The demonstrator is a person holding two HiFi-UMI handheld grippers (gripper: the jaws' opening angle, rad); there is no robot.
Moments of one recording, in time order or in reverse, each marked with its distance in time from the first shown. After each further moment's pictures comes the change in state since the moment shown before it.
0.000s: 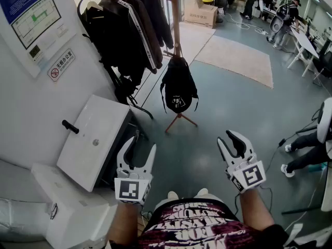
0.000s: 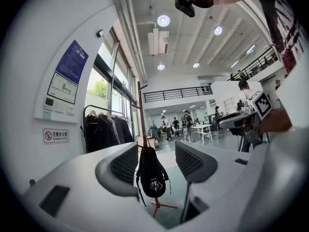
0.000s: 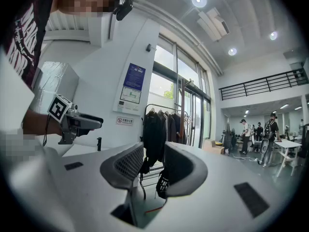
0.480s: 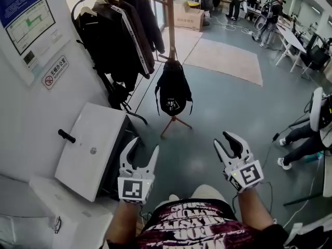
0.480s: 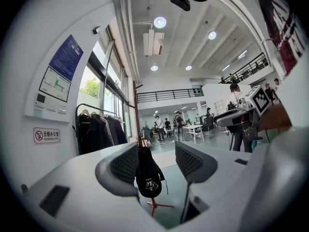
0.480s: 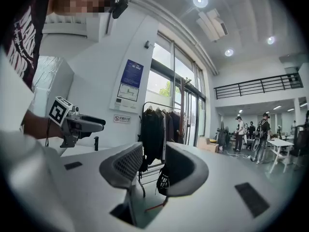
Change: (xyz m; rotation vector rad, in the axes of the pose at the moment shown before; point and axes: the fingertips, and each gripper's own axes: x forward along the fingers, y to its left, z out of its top) left arm -0.009 0.016 -0.013 0.015 -0.008 -0.106; right arm 0.006 0.041 0.003 0.016 0.039 -0.051
